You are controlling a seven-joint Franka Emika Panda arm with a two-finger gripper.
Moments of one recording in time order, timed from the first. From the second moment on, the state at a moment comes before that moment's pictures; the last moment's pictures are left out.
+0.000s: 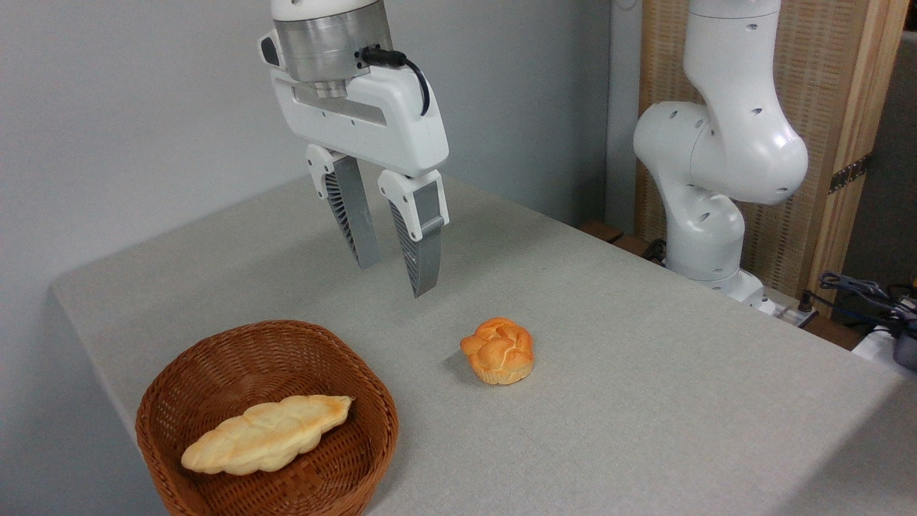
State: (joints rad) arm -0.03 -0.03 0.00 -1.67 0.04 1.63 0.69
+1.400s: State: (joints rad) arm -0.06 -0.26 0.03 -2.08 0.04 1.73 0.84
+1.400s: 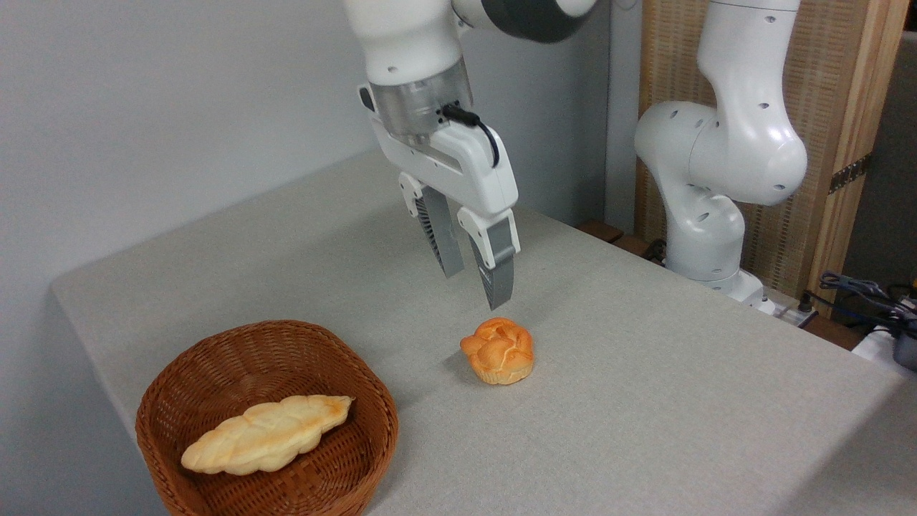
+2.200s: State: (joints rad) arm -0.09 -0.33 0.03 -2.32 0.04 1.89 0.84
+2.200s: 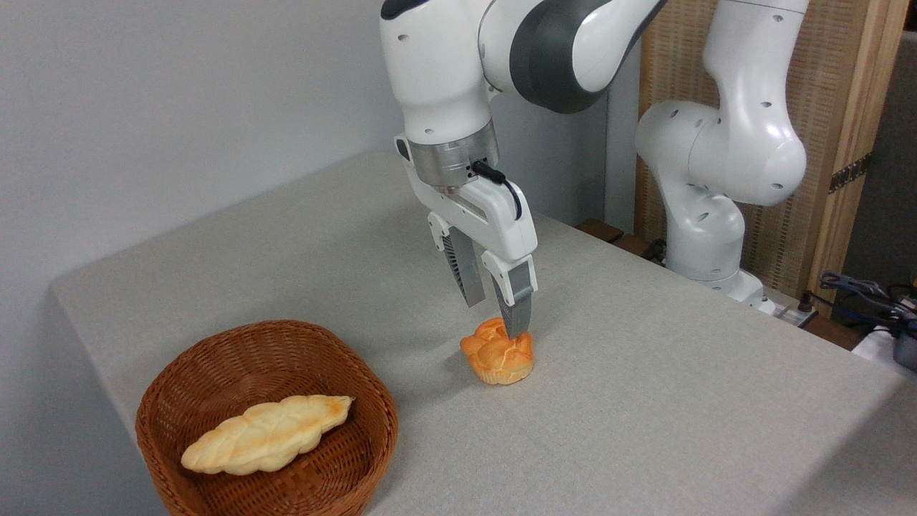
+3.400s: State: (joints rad) arm -0.09 -0.31 0.03 -2.42 0.04 2.02 0.97
